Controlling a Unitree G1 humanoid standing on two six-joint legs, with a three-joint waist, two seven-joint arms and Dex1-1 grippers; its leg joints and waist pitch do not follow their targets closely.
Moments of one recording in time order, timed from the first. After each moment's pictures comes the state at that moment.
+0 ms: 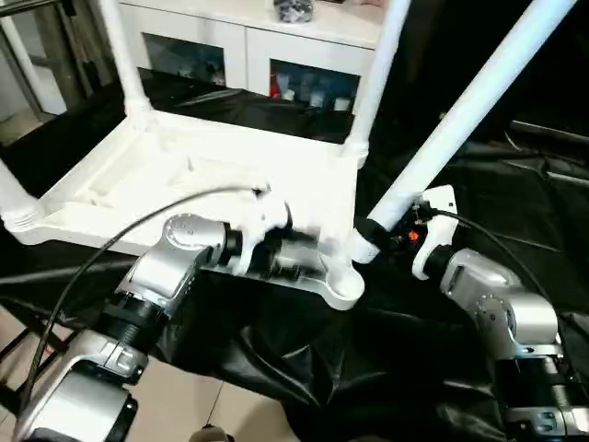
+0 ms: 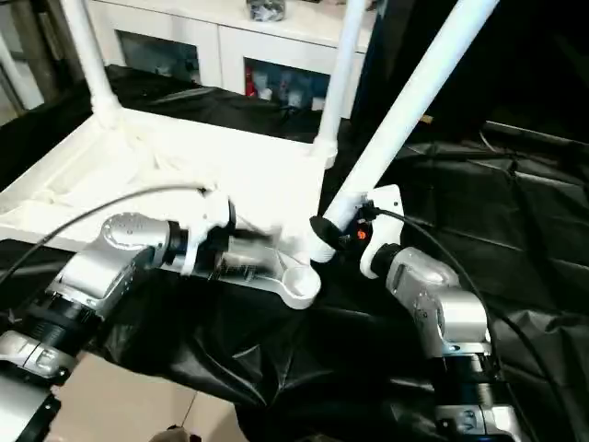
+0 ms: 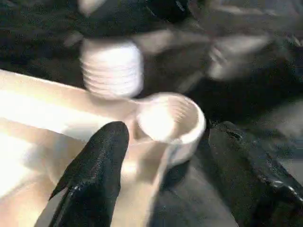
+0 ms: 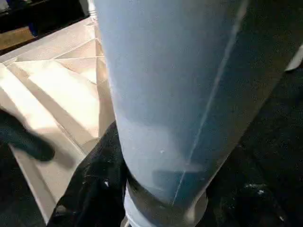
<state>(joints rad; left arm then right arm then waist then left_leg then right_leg) -0.66 0.39 -0.37 0.48 -0.17 0.16 -1.20 -0.38 -0.28 -0.05 0.15 0.37 0.54 0.58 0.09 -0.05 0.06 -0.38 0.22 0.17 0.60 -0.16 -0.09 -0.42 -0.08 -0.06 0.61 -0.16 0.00</state>
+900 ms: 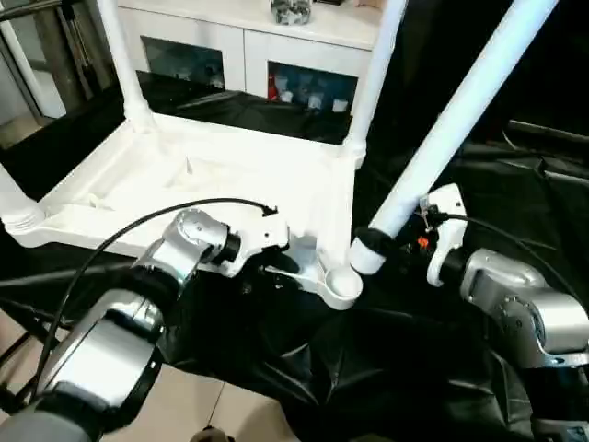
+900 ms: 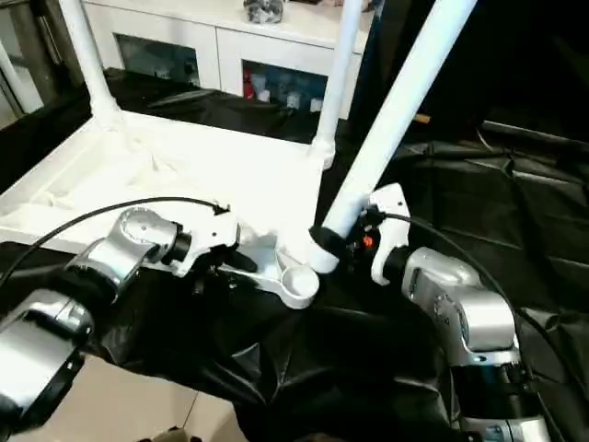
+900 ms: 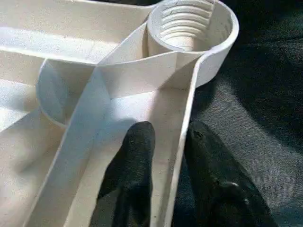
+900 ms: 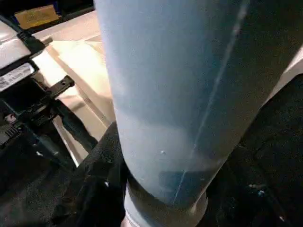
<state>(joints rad) -0.88 0.32 -0.43 1.06 0.05 -0.13 -1.25 -0.33 -0.38 -0.02 -0.02 0.40 0.67 0.66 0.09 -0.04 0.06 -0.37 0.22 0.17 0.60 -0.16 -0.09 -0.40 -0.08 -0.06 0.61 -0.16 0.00</state>
